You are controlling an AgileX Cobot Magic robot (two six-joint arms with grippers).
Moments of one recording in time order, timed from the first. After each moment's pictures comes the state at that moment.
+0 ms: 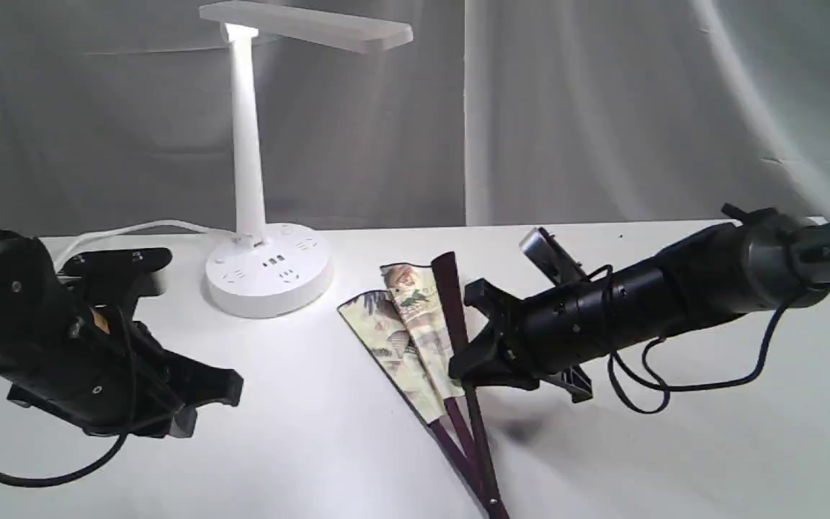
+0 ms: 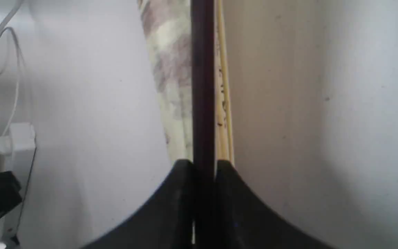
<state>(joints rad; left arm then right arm) -0.28 1.76 -0.98 -0.15 0.50 -0.07 0.19 2.29 -1.45 1.27 0.86 -0.71</state>
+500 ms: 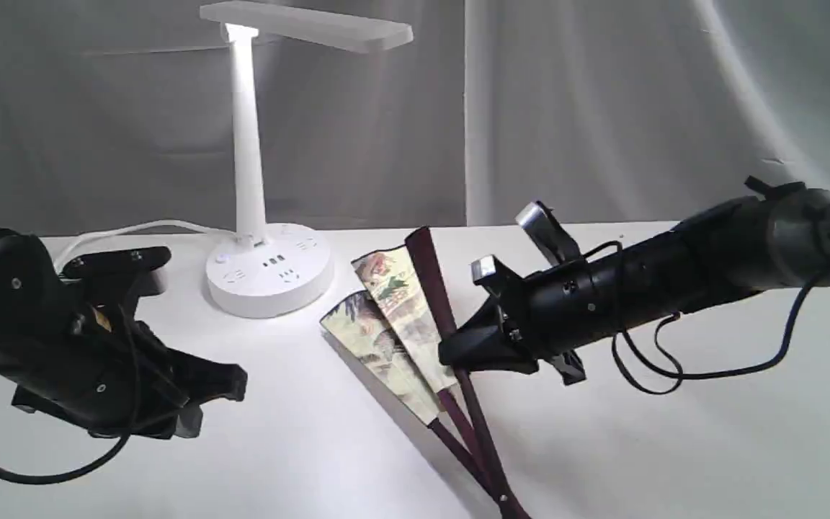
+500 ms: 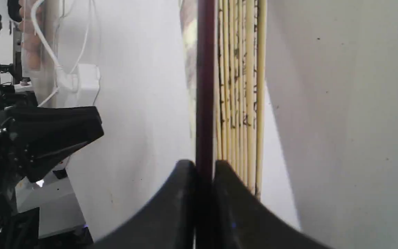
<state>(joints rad) -0.28 1.76 -0.98 -0.20 0.50 -0.06 0.16 2.22 -1.45 1.27 1.07 -0.77</state>
